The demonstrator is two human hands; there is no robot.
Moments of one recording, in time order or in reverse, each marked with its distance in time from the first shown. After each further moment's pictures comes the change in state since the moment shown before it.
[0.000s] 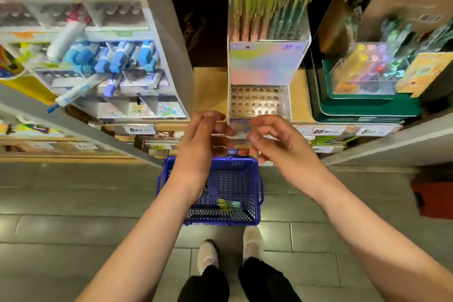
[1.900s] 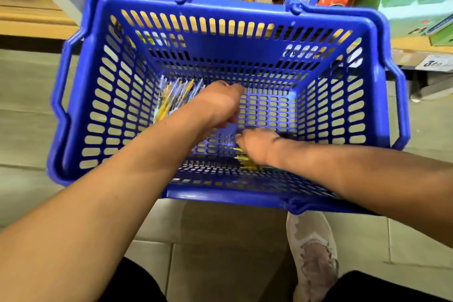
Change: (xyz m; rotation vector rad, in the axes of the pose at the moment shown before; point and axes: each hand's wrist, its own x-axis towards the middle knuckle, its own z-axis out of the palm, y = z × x) left_hand 0.218 -0.559 -0.212 0.662 -0.032 -0.416; right_hand 0.182 0.731 0.129 -1.749 -0.725 -0.009
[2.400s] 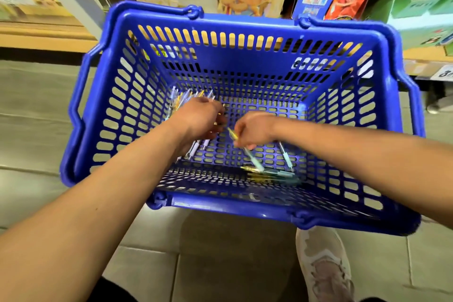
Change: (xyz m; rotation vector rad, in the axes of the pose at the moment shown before) left_hand 0.007 -0.035 -0.027 -0.184 0.059 -0.008; right_hand 0.023 0.027 -0.050 0.722 -0.072 0.068
